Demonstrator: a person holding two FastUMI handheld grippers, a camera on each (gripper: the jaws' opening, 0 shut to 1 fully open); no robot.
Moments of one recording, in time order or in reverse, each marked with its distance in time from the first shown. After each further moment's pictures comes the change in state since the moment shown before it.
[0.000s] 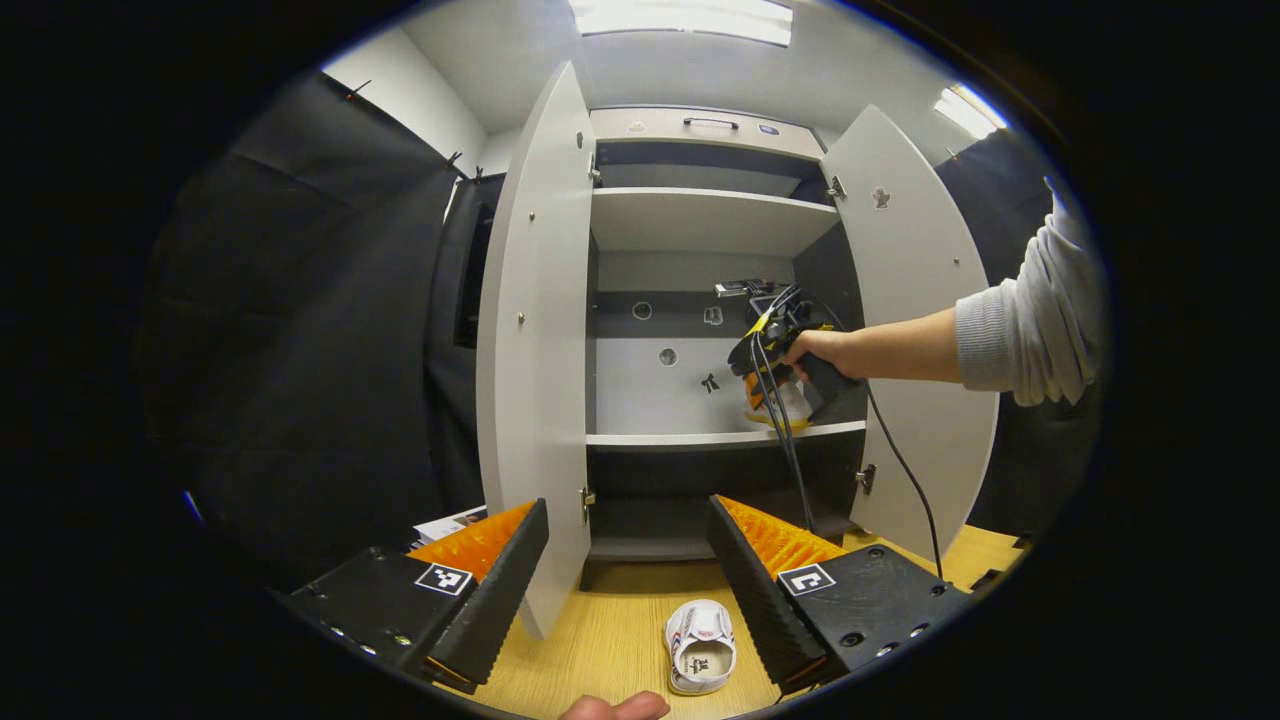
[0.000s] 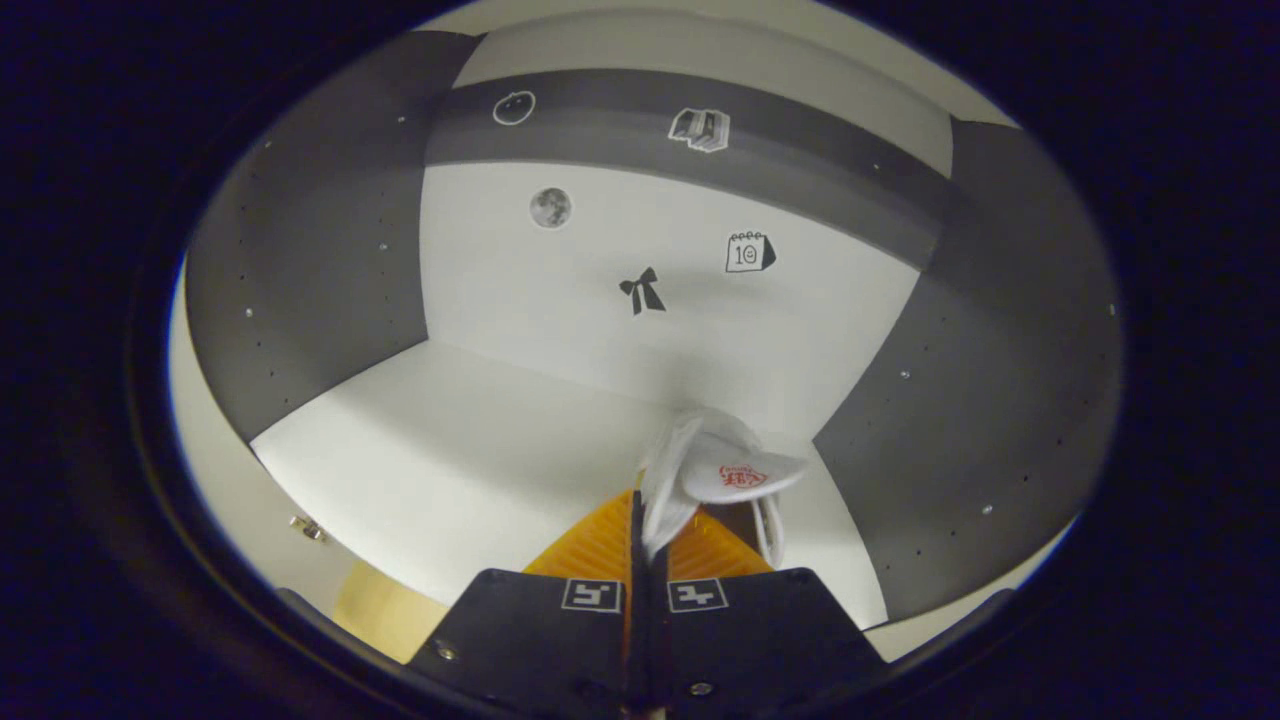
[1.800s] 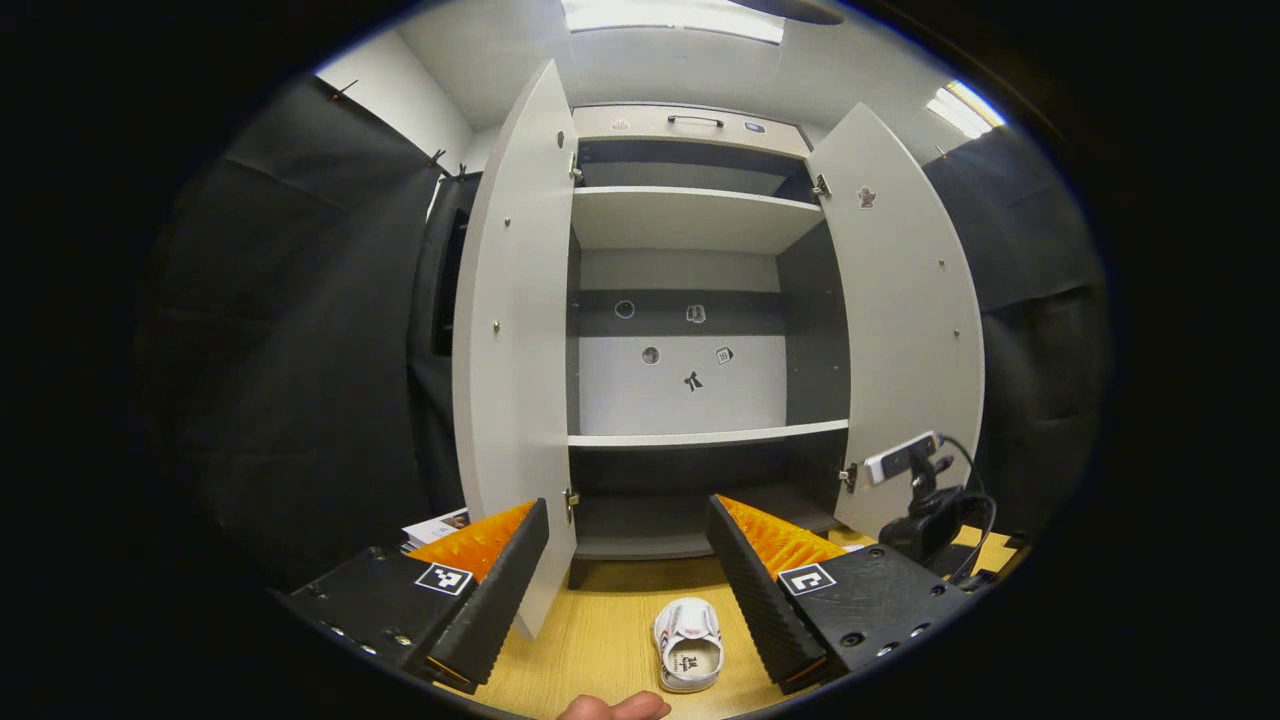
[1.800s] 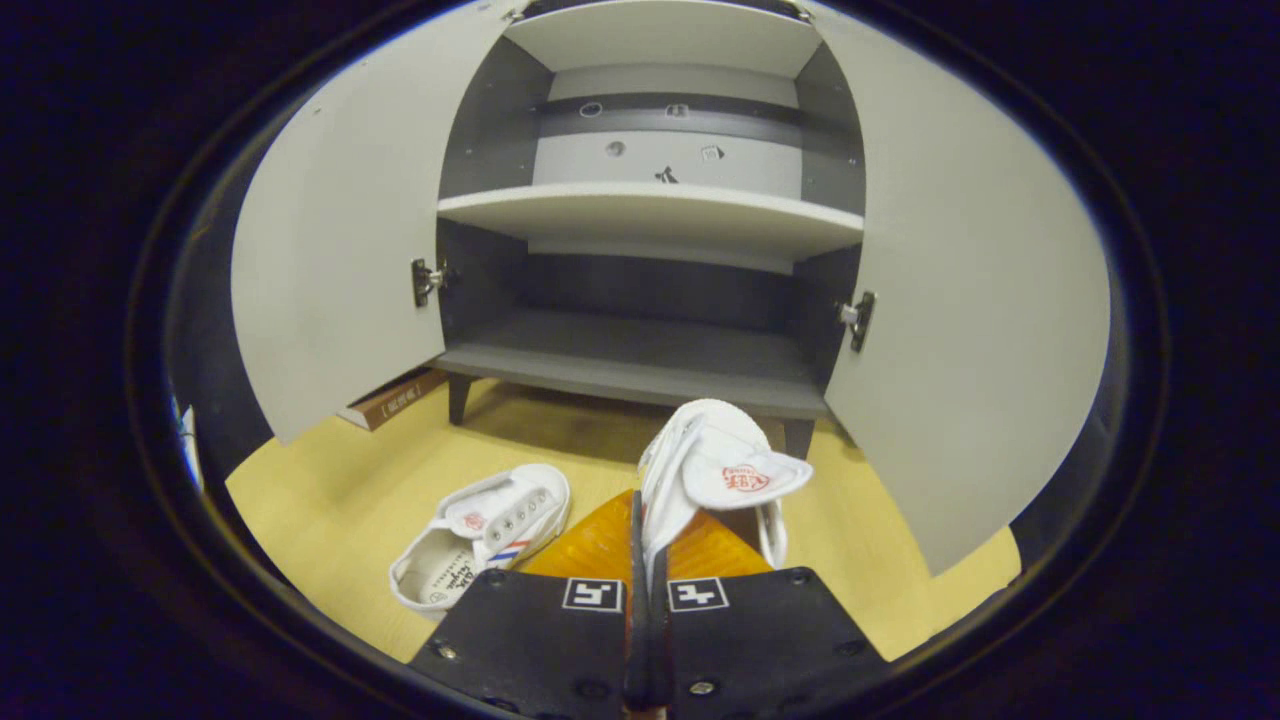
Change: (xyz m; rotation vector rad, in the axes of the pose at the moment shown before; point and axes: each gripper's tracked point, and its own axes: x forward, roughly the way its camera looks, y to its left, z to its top) left arm -0.002 -0.020 0.009 0.001 0.003 -0.067; right arm -0.121 0.063 -0.337 0.107 -0.238 0.070
